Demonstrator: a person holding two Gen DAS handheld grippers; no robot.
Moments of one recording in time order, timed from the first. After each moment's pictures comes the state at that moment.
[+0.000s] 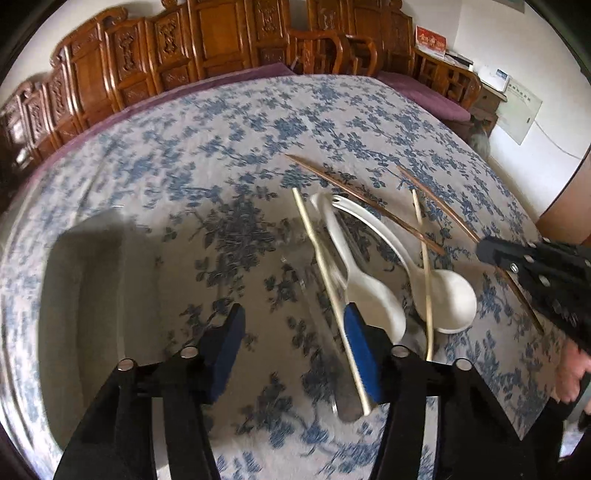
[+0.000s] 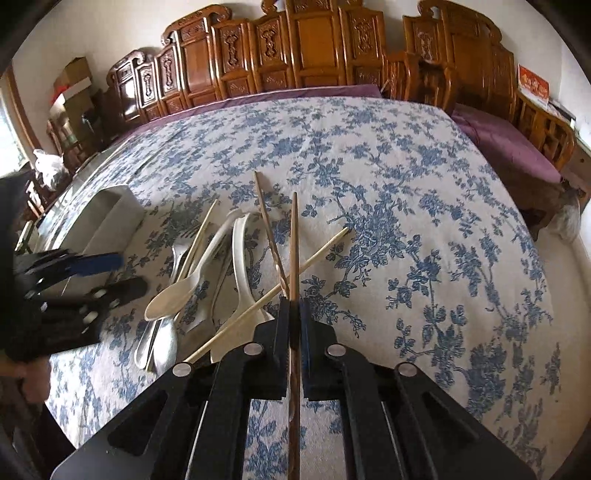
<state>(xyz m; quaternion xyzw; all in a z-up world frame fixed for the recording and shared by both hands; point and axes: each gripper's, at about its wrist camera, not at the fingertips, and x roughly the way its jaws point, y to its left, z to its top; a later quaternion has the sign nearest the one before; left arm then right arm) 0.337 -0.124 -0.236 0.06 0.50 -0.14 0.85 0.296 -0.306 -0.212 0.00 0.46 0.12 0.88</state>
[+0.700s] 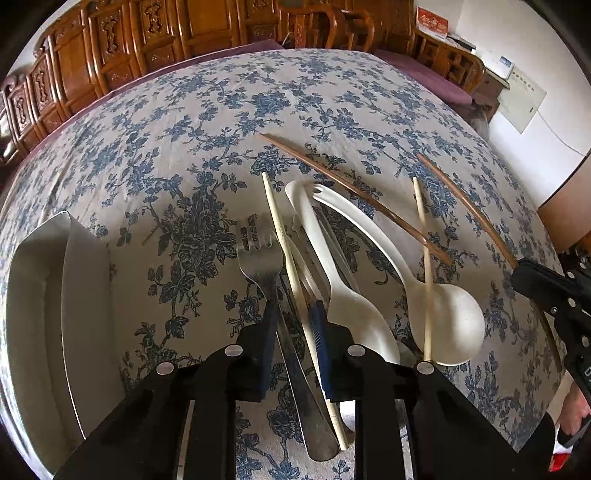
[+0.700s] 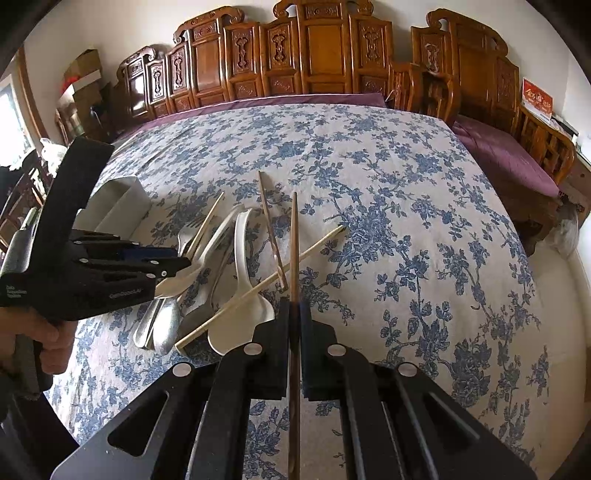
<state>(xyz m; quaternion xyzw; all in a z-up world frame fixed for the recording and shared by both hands) 0.361 -0.148 -0.261 0.07 0.53 -0.14 0.83 0.281 -0.312 -0.208 -0.01 0.45 0.13 0.88</state>
